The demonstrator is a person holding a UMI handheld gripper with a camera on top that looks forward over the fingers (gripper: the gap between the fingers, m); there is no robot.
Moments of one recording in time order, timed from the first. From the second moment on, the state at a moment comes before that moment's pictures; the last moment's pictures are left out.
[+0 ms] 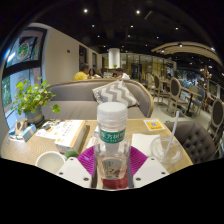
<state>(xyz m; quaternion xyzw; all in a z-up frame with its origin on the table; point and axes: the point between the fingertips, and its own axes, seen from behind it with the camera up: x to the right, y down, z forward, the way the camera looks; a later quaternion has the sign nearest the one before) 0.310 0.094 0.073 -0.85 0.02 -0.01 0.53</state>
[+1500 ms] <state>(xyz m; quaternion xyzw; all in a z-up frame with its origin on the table) 0.235 -0.230 0.186 -0.90 0.08 -0.04 0.42</state>
